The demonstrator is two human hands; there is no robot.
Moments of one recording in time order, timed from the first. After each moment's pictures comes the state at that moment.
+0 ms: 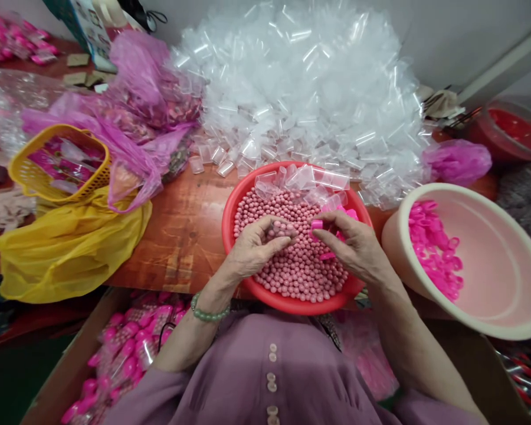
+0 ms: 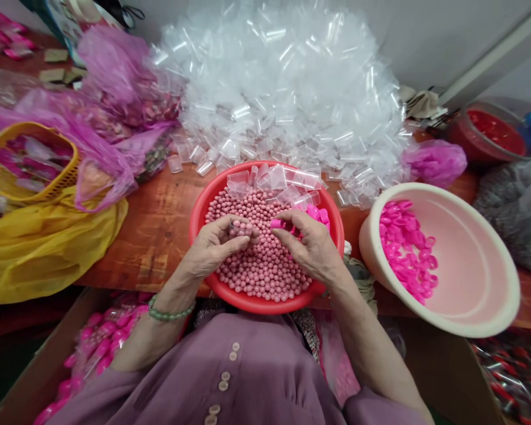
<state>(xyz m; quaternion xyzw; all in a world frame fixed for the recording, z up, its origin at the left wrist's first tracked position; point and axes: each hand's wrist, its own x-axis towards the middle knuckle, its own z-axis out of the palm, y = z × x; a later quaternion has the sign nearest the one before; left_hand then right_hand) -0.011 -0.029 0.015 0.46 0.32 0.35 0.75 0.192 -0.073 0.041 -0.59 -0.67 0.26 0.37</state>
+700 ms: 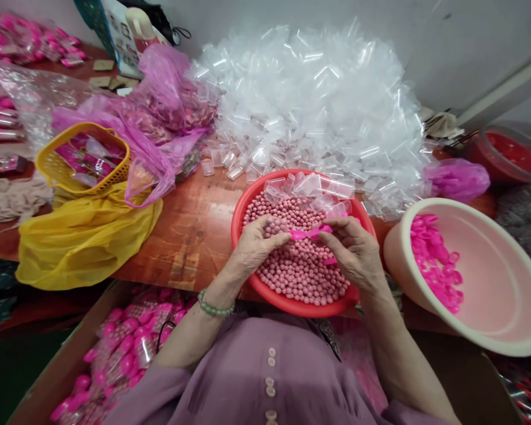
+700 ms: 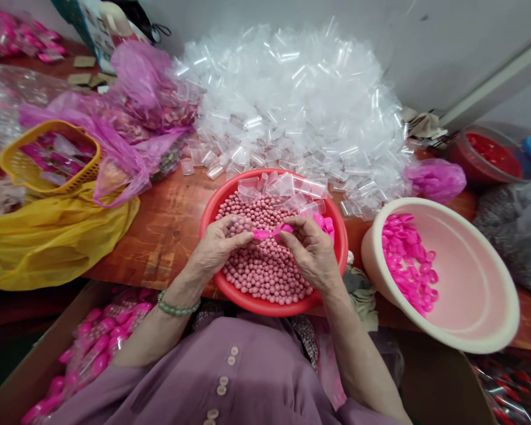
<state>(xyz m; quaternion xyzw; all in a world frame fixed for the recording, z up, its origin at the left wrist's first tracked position) -0.010 -0.028 0.007 0.38 0.36 0.41 0.75 0.176 -0.078 0.030 -0.58 -0.59 0.32 0.47</state>
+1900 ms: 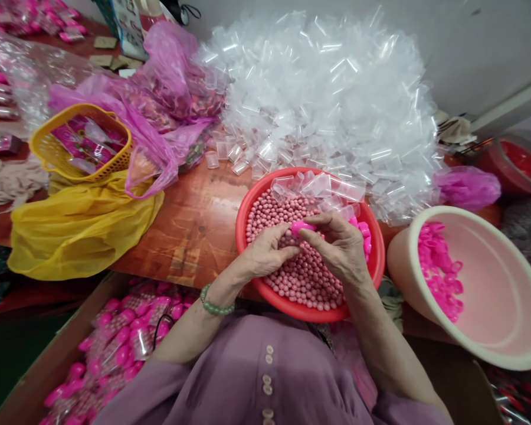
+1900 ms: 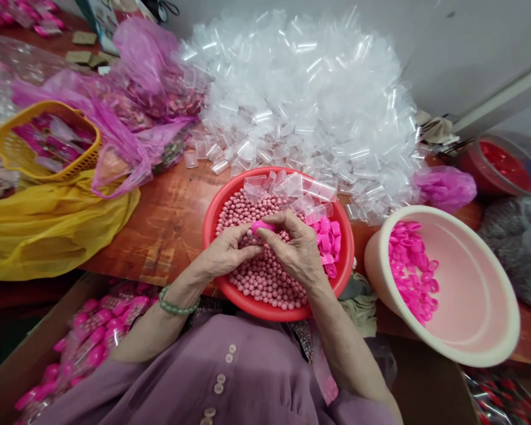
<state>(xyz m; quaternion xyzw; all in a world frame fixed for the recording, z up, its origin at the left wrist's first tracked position) -0.011 -0.026 0.001 0.53 0.30 0.31 0.73 0.149 -0.055 0.022 -0.55 -0.60 0.32 0.48</state>
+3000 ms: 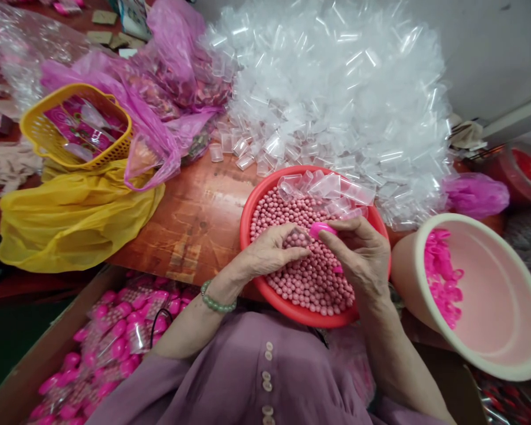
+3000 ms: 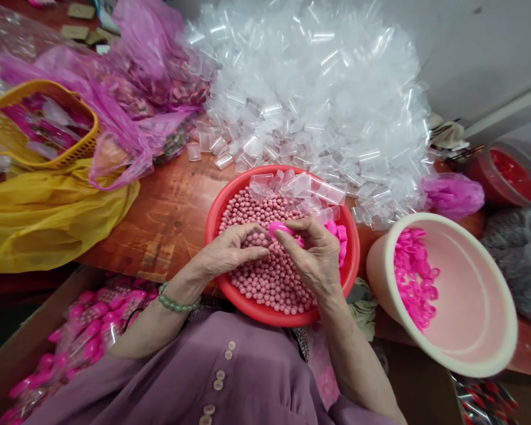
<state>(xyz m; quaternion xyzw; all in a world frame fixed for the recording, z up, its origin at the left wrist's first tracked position) -0.019 -0.021 0.010 0.51 0.30 0.29 0.76 0.156 -0.064 0.029 -0.61 -0.55 0.29 0.49</state>
